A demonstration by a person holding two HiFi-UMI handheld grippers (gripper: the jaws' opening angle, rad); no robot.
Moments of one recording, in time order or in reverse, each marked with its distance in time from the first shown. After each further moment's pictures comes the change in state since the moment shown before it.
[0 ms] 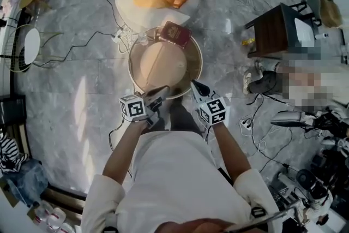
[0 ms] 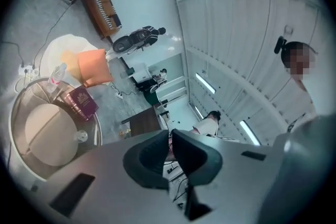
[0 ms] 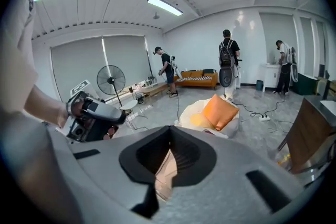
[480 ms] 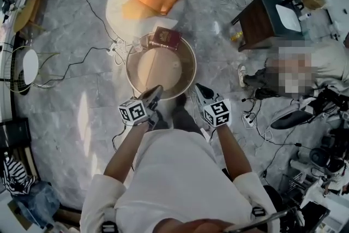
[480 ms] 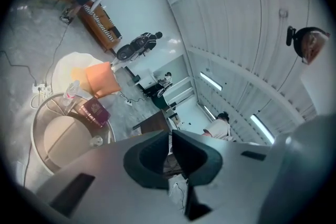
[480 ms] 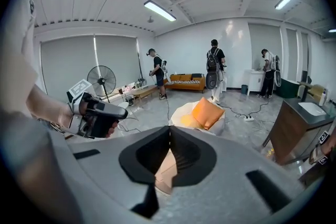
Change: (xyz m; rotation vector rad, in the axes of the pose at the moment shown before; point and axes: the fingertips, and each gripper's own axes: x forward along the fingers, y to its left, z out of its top) left arm -0.052 -0.028 -0.017 0.098 -0.024 0.120; right arm -0.092 0.044 -0.006 0.016 -0.038 -0.151
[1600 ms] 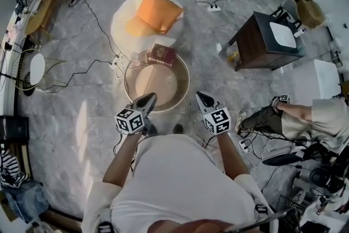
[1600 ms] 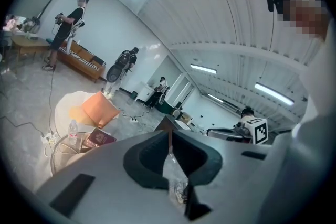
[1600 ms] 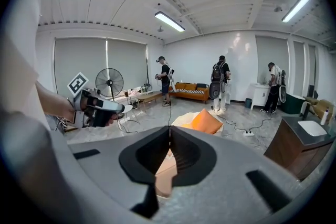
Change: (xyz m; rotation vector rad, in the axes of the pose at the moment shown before) left arm 0.007 -0.097 -0.013 0.364 -0.041 0.117; right arm -0.096 -0.044 0.021 -0.108 -0.091 0.043
